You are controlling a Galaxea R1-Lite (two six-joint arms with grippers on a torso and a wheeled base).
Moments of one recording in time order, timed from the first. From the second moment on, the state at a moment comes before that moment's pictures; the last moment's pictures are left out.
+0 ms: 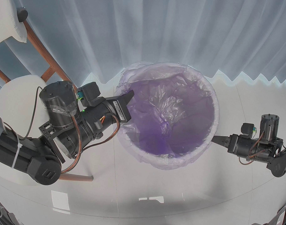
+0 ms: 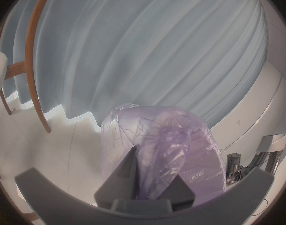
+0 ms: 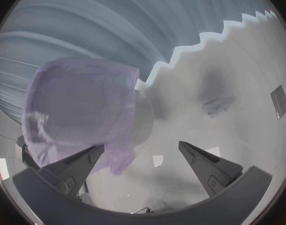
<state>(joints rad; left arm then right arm) -0.62 1.78 -0.79 -1.07 0.03 -0.36 0.22 1.75 -0.42 -0.94 0.49 0.52</state>
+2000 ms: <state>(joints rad) -0.55 2.41 -1.27 -1.11 0.24 -0.47 0.08 1.83 -0.02 -1.53 0.19 0.83</state>
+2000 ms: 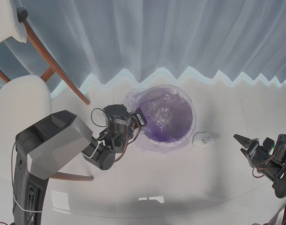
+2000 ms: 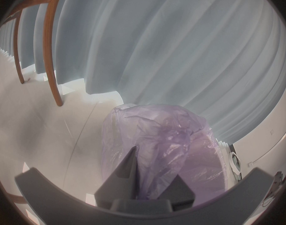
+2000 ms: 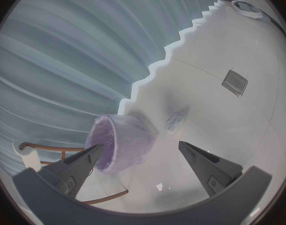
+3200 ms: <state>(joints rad) -0.63 2.08 -0.91 -1.14 0.29 -0.48 0.10 1.79 -0.02 -1.43 0.14 0.85</state>
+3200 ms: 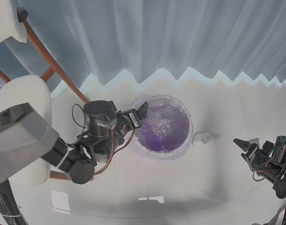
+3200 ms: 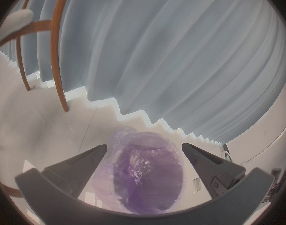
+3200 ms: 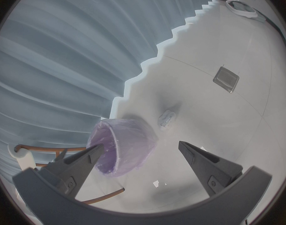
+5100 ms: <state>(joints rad) -0.27 1.19 -0.24 -1.14 0.03 -0.78 0.36 1.52 -0.73 -0.18 0.08 0.56</state>
